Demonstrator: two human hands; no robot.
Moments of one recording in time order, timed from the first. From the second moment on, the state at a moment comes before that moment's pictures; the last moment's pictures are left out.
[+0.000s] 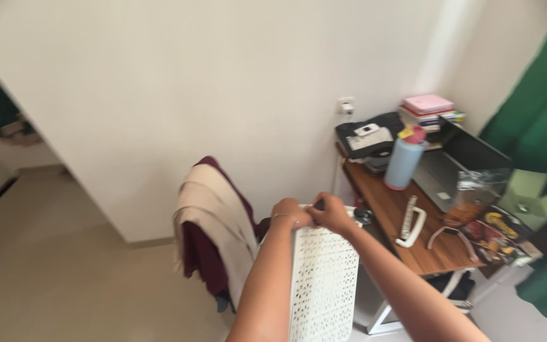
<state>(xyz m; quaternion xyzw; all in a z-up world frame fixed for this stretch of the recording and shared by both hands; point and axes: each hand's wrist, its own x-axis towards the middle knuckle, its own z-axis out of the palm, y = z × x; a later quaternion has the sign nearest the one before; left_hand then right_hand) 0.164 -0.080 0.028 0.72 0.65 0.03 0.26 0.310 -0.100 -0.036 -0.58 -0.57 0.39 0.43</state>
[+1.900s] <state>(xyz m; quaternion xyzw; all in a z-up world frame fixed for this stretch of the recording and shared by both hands) 0.139 0.002 -0.104 0.47 0.79 -0.06 0.38 0.294 -0.063 -0.459 -0.59 -0.08 0.67 0.44</state>
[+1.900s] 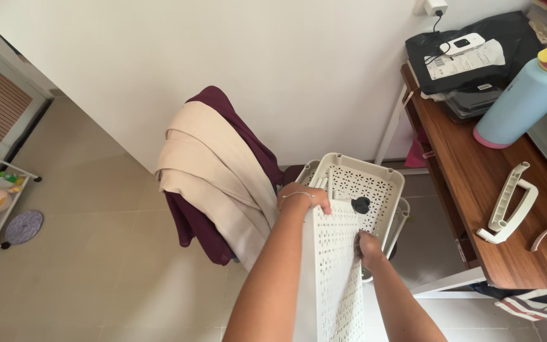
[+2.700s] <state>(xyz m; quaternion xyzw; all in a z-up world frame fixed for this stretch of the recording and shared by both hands) 0.098 0.012 -0.036 0.58 0.60 -0.17 0.52 0.341 -0.035 -0.202 -0.68 -0.50 0.39 0.36</state>
